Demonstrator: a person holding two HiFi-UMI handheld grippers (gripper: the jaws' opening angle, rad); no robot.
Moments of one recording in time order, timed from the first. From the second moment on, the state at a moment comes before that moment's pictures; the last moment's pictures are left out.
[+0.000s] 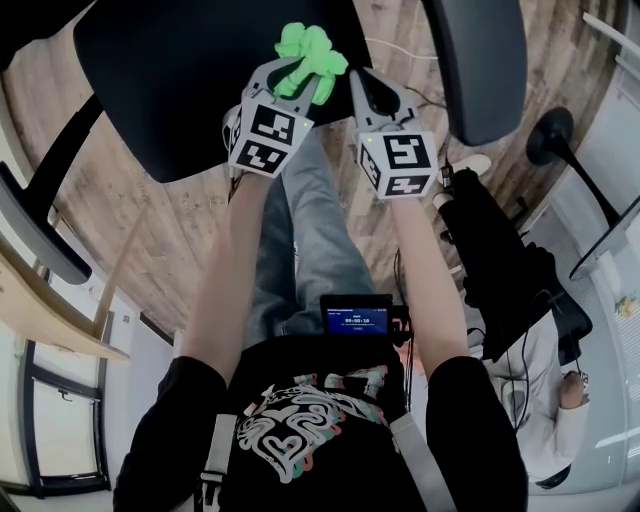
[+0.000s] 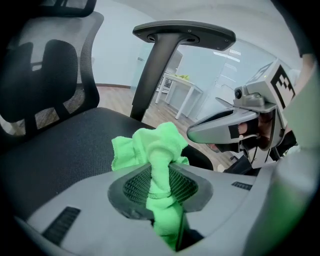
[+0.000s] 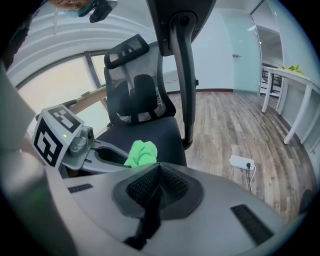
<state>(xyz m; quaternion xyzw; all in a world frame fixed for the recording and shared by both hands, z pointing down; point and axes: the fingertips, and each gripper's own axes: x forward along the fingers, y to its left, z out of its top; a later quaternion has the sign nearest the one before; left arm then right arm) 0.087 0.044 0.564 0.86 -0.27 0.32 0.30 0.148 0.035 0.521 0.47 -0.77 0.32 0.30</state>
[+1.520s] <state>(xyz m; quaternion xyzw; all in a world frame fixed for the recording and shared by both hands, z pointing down) -0.016 0.052 0.578 0.82 -0.33 0.35 0.29 0.116 0.044 0.526 0.40 -0.80 0.29 0.34</state>
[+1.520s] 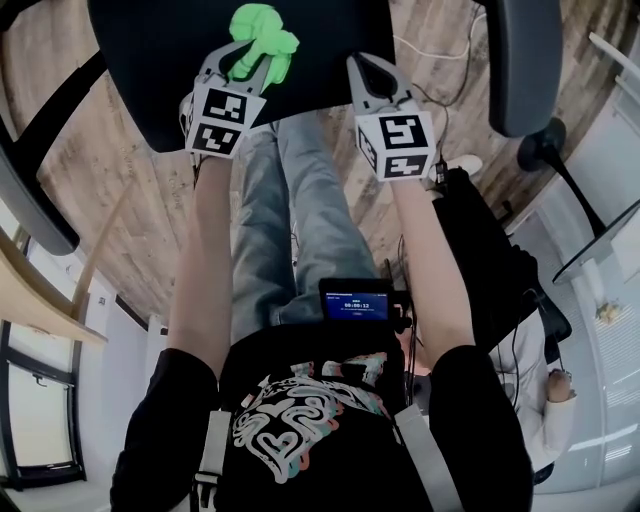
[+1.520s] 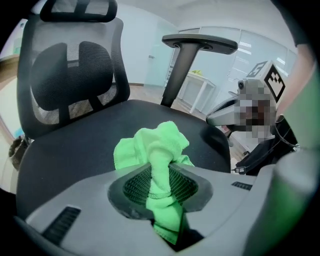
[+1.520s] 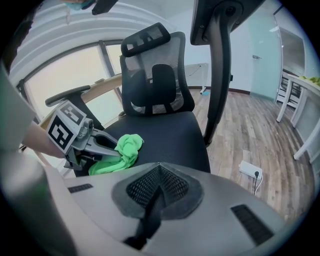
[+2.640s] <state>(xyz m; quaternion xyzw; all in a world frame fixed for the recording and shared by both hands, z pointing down) -0.165 0.066 0.577 0.75 -0.45 0.39 0.30 0.093 0.043 0.530 0.37 -0.81 0.28 0.35</state>
